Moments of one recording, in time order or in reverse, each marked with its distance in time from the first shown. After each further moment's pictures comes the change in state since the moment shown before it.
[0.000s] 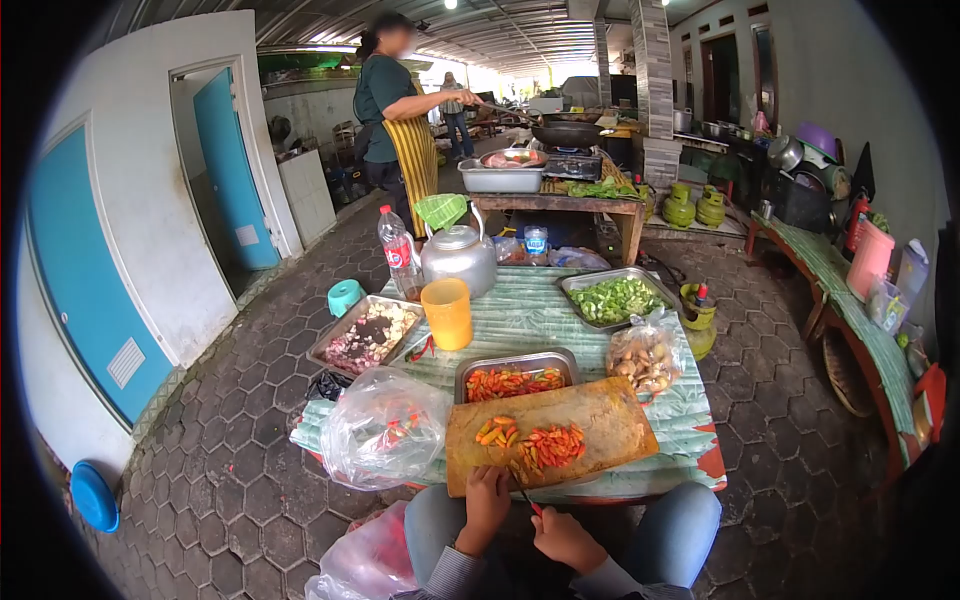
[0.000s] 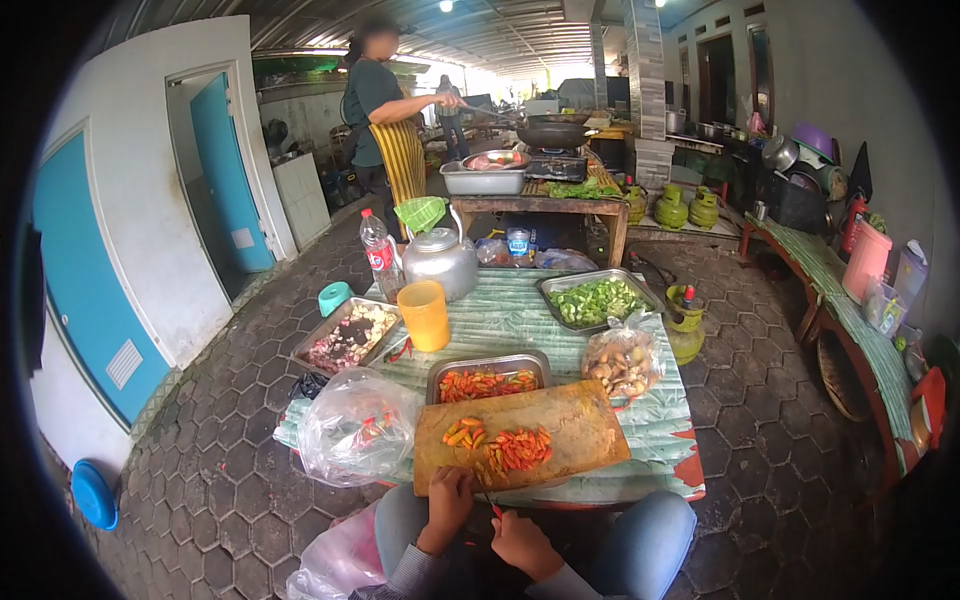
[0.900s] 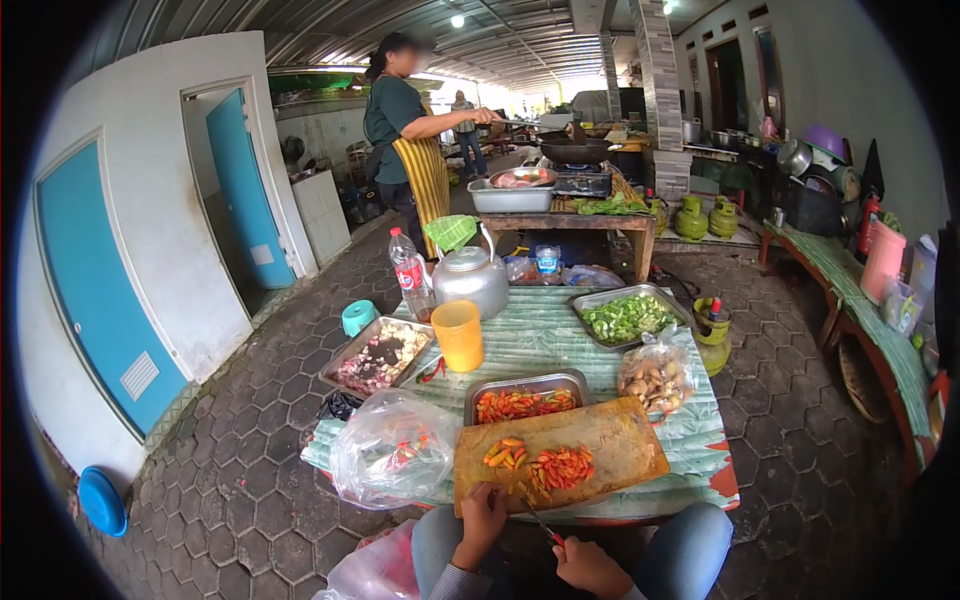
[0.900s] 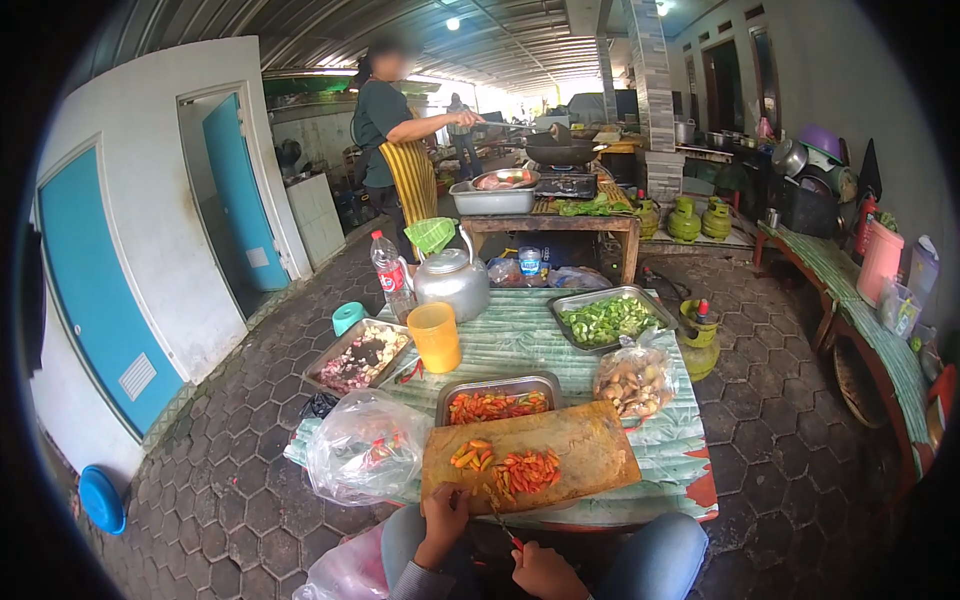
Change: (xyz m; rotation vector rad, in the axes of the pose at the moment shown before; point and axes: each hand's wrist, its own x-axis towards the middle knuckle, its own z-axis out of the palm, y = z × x) left_hand 0.009 -0.005 -0.010 -0.105 0.019 -0.155; right_hand -0.044 -0.014 -0.043 0.022 -0.053 0.038
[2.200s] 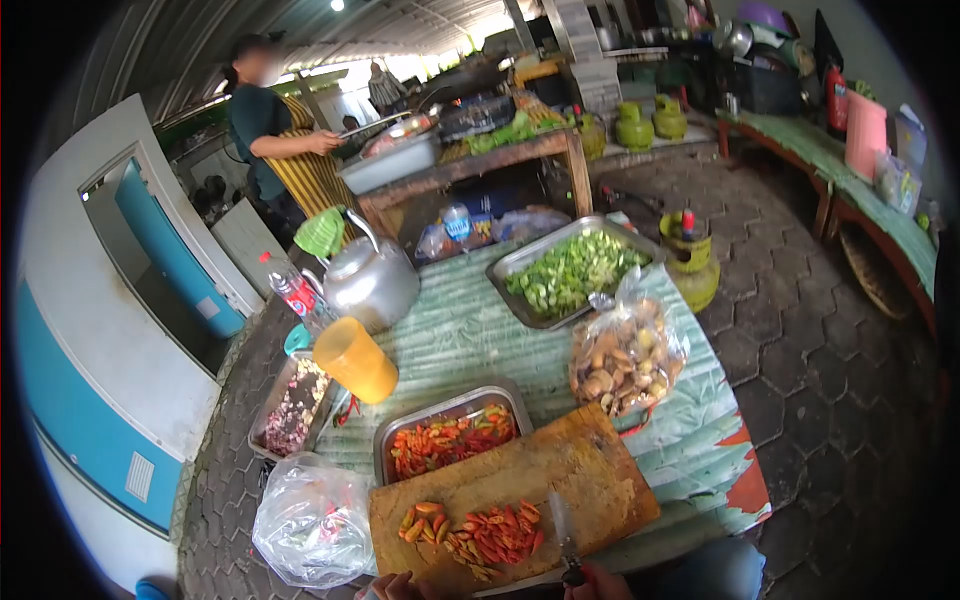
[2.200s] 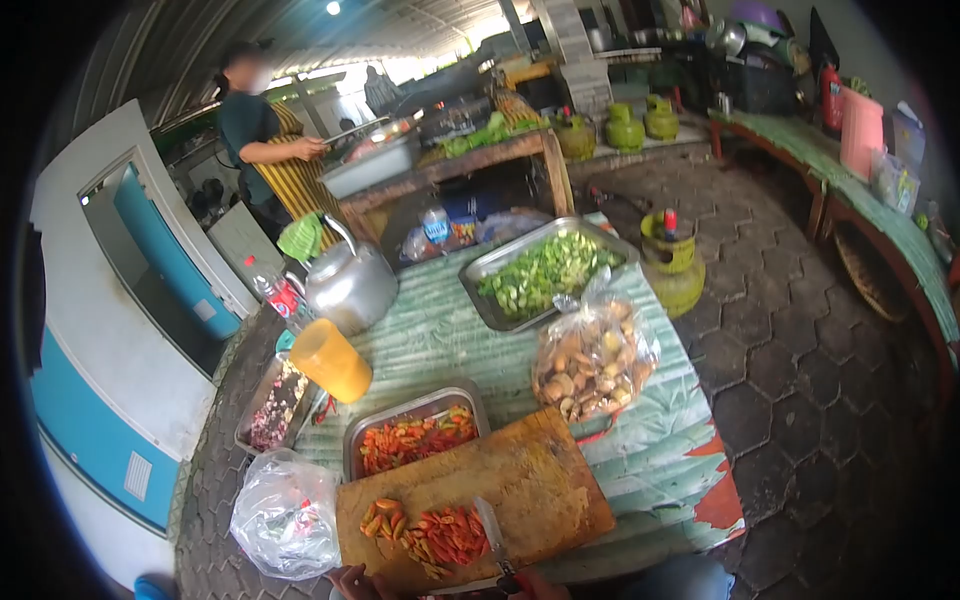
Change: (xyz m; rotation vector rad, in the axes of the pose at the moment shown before) left_hand -0.029 -0.022 0.008 0.434 0.214 0.185; right_hand 0.070 0.094 -0.010 0.995 0.283 -0.449
